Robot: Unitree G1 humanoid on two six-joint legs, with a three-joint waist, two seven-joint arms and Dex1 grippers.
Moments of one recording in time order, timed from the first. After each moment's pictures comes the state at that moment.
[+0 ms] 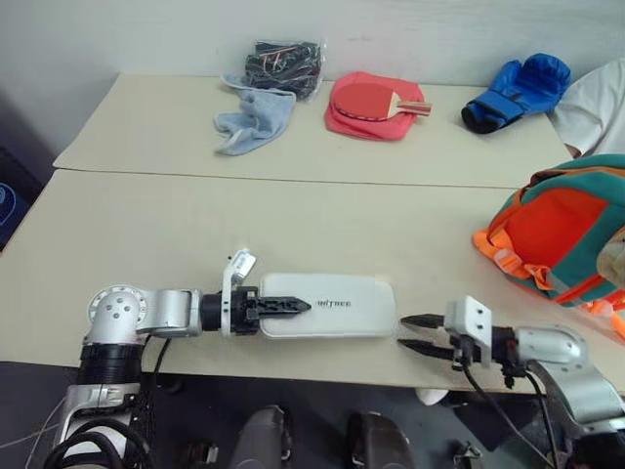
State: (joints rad) left arm -0.43 0.59 0.13 -0.01 -1.46 1.41 -0.29; right arm 0.14 -0.75 -0.16 -0.19 0.36 0.09 1.08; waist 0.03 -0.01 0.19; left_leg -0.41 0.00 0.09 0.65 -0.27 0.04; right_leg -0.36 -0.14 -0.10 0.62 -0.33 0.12
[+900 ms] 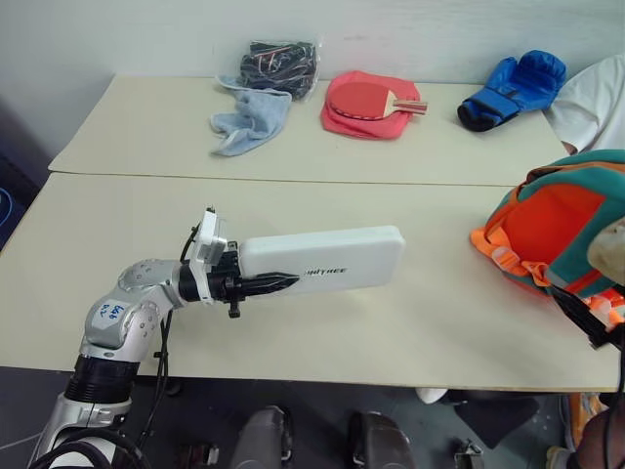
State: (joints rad) left arm -0.39 0.61 0.00 -0.11 -0.70 0.48 -1.09; right arm 0.11 -0.72 -0.63 0.01 0.52 0.11 0.89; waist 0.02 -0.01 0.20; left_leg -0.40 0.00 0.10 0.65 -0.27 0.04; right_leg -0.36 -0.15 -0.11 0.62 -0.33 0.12
